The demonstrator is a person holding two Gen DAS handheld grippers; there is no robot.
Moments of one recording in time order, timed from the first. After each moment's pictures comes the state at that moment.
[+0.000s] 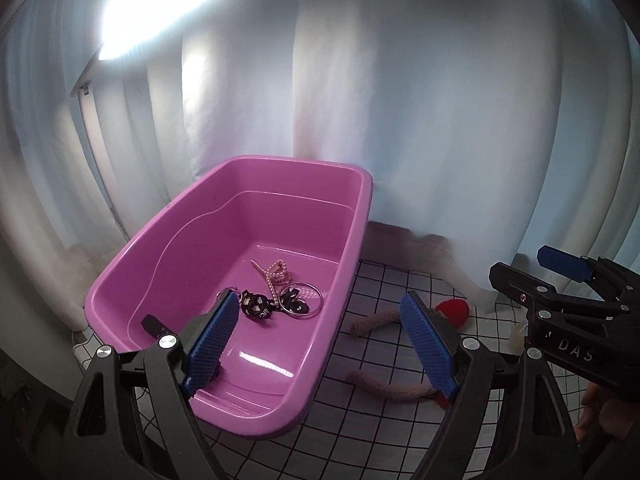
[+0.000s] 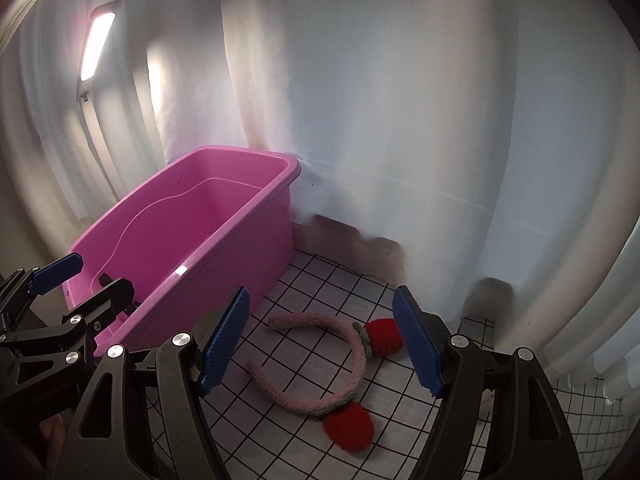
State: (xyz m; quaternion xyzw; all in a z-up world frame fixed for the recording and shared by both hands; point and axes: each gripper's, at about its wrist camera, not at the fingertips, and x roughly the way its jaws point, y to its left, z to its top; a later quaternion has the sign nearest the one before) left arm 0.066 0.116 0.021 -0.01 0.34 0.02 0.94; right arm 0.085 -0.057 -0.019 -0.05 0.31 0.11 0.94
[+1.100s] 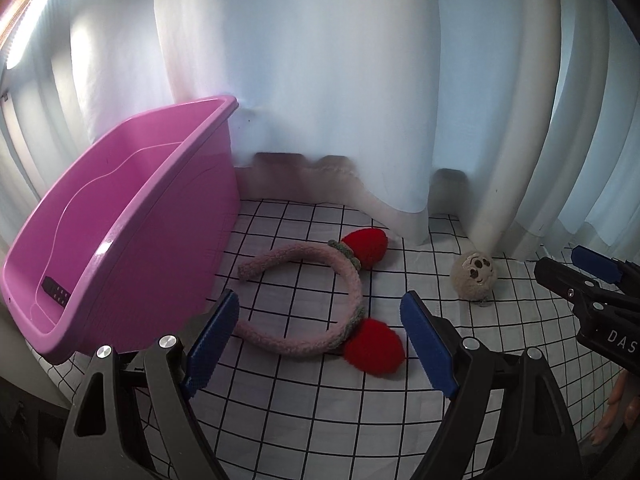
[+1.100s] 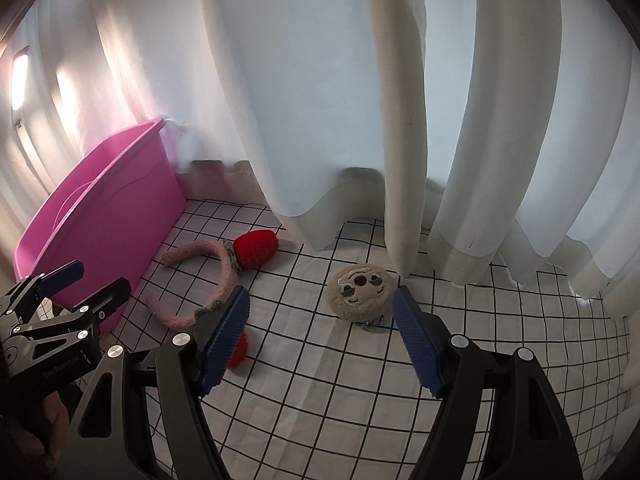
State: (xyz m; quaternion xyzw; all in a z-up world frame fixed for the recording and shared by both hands) left arm 0.065 -0.007 -0.050 0.03 0.40 -0.05 0.91; right arm 0.037 -0.202 -0.078 0.02 0.36 0.01 0.93
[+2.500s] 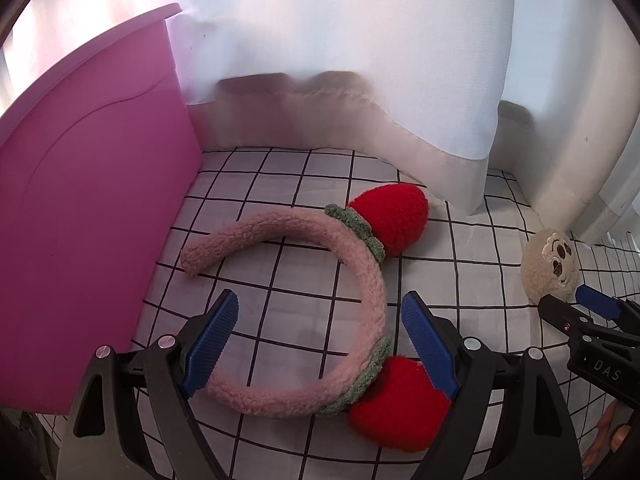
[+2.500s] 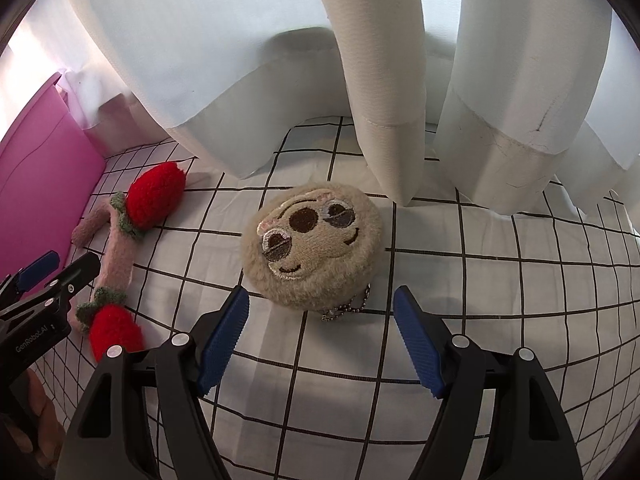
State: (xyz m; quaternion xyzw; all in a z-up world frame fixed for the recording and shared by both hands) left arm 0.153 -0.035 -0.153 0.05 0.47 -0.03 0.88; right arm 0.127 -0.243 -0.202 0.07 0.46 -0.03 0.88
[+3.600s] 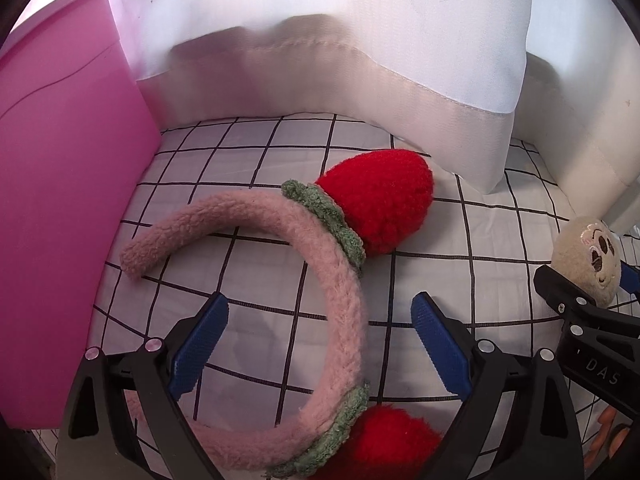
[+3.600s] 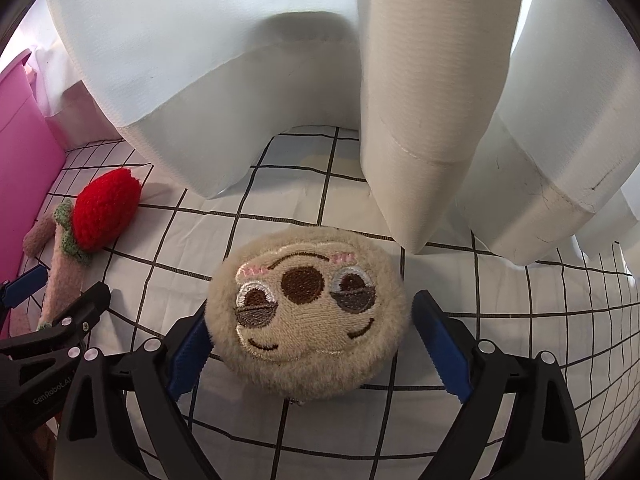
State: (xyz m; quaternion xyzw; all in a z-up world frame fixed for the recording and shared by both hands) left arm 0.184 -0.060 -0.199 0.07 0.50 -0.03 0.86; right arm 0.184 -0.221 -0.222 0.02 0.46 -0.07 0.89
